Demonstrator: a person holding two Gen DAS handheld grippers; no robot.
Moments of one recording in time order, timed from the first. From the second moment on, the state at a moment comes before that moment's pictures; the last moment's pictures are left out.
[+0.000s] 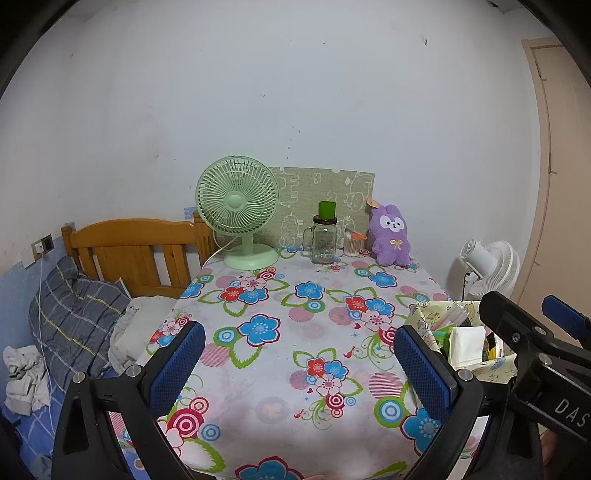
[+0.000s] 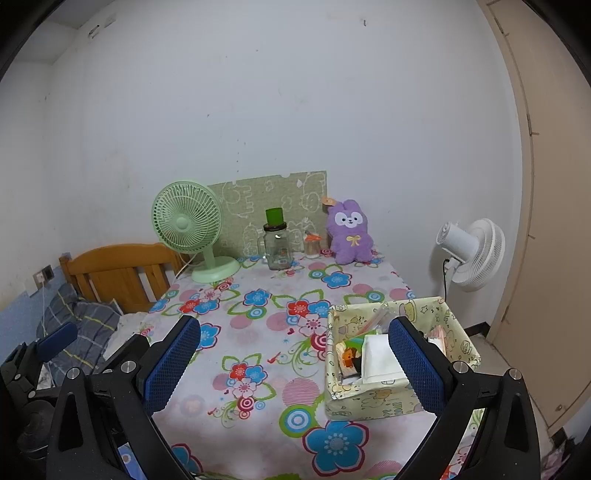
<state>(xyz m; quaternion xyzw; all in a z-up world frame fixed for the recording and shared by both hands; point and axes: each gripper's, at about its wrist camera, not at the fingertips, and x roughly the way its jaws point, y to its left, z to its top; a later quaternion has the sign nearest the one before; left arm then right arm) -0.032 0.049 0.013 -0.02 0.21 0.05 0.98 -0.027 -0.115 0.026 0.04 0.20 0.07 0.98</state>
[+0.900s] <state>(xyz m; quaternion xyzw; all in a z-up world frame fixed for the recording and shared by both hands) -0.028 0.044 0.014 -0.03 0.21 0.06 0.98 -0.018 -0.118 0.026 0.04 0.20 0.09 0.97</state>
